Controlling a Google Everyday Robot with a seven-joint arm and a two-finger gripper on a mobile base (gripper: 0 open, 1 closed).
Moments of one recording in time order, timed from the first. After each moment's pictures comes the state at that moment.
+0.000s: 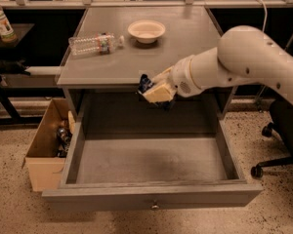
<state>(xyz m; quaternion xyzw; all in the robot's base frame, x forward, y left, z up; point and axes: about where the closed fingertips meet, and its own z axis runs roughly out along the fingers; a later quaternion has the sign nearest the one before) 0.595 -0.023 0.842 -0.51 0.74 0.20 0.39</state>
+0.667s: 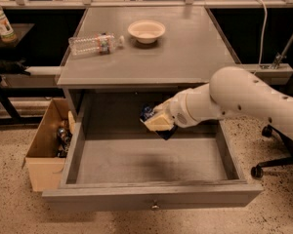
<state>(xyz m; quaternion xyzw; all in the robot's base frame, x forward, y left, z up) 0.558 -0.029 0.763 -0.47 0.79 0.20 0.35</state>
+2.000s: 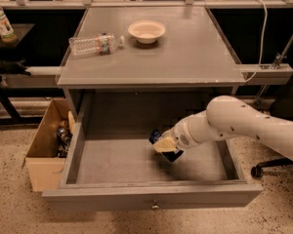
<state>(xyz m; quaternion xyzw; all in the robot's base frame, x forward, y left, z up) 0.546 -0.058 0.656 -0.41 0.84 0.22 0.27</state>
